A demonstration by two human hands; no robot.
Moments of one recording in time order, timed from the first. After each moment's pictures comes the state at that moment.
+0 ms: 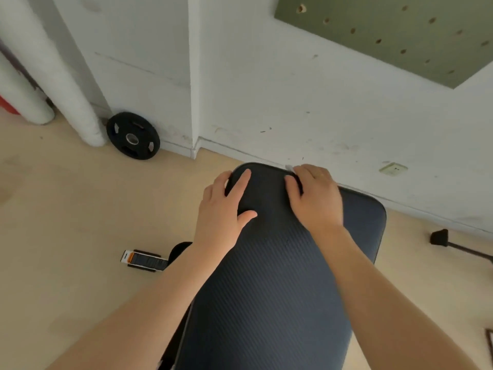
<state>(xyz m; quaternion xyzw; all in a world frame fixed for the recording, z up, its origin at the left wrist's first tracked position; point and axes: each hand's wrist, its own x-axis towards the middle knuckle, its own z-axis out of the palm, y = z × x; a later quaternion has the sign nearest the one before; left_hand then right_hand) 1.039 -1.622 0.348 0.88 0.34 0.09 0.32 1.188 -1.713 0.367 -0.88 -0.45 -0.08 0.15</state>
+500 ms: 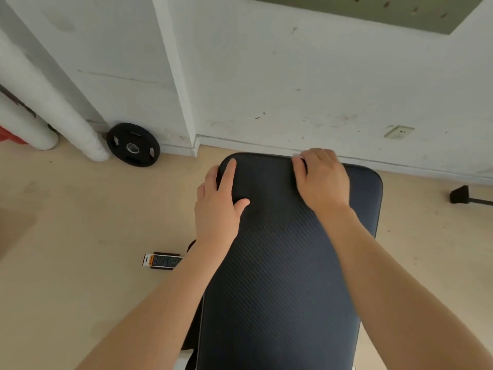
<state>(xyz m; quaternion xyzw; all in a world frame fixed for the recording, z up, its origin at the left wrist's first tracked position) 1.047 -1.631 0.355 0.87 0.38 0.07 0.30 1.200 -1.730 0.368 -0.92 -0.36 -0.03 0.16</state>
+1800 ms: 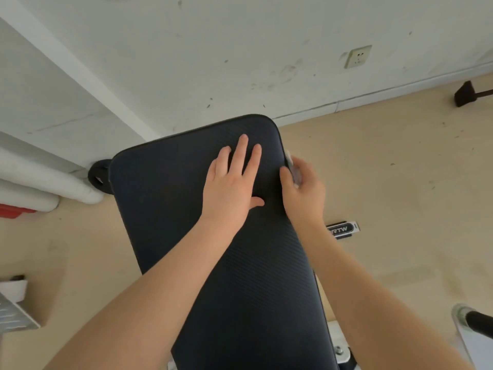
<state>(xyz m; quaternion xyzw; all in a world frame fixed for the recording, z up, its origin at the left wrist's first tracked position) 1.146 -1.776 0.357 0.99 0.09 -0.06 -0.06 1.196 -1.889 0.318 -0.82 -0.04 0.10 0.56</state>
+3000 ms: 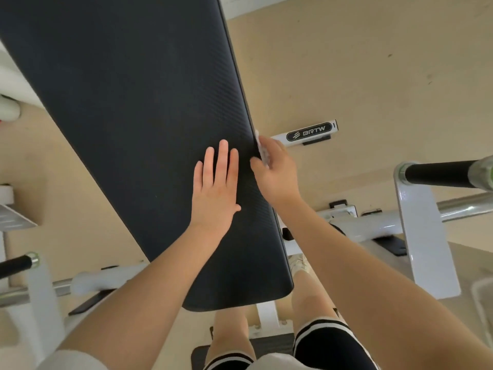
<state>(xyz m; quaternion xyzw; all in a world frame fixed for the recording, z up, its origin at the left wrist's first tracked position) 0.962 -1.939 0.238 0.97 0.12 -0.16 -0.14 1.053 -2.033 0.243 -0.80 -0.07 0.29 0.51</state>
